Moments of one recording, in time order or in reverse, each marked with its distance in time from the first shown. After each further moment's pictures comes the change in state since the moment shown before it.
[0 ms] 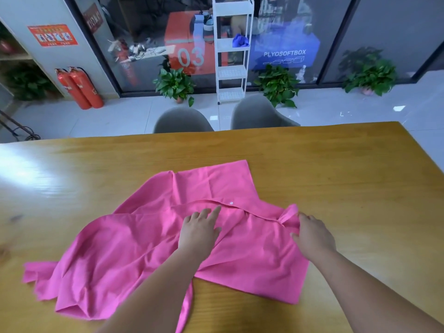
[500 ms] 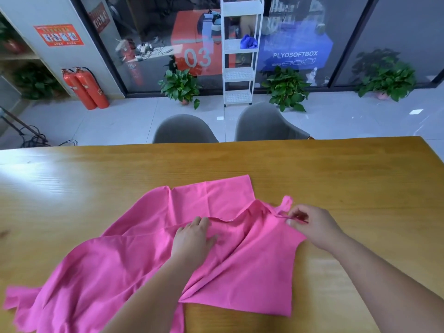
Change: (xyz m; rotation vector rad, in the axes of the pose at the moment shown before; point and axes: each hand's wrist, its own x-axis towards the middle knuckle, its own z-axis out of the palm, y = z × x) left_hand 0.061 -0.019 0.002 -0.131 -0.009 -0.113; right_hand 0.098 -0.006 -0.060 0.461 -0.024 -0.312
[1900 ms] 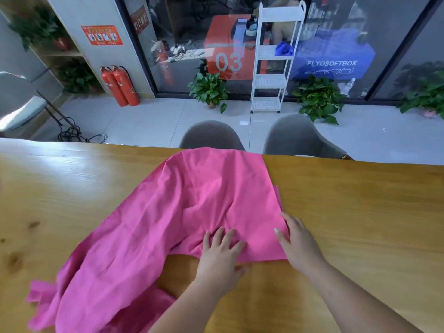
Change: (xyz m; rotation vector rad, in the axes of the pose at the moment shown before) left_hand 0.006 0.000 0.014 0.065 0.033 0.107; right_hand 0.056 -0.069 0.093 -0.072 -0.023 -0.038
